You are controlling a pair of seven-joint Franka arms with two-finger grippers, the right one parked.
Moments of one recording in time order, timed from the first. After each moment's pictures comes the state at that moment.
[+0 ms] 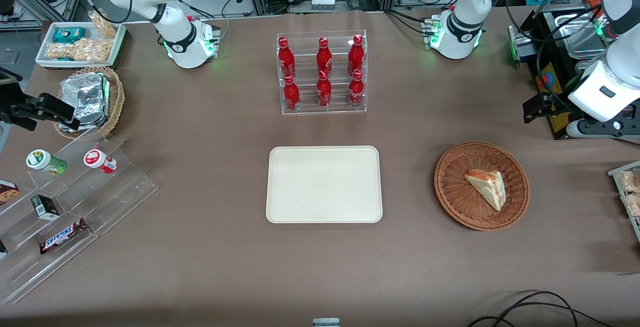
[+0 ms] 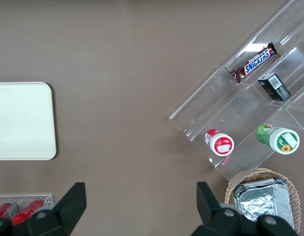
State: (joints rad) arm -0.07 0.00 0.01 -1.67 0.01 1.60 -0.02
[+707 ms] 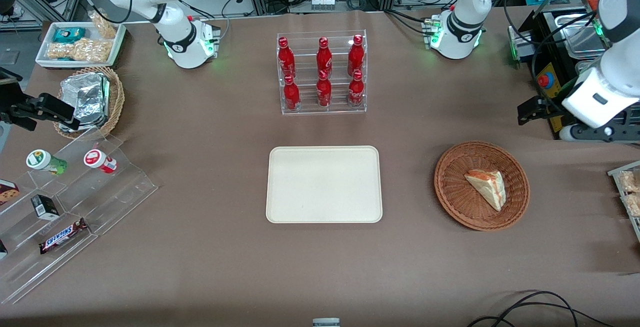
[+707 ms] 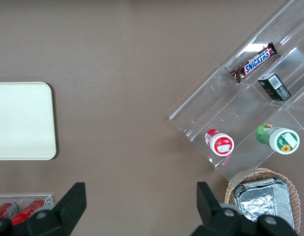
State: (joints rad) arm -0.07 0.03 0.01 -1.67 0.00 1.57 -0.02
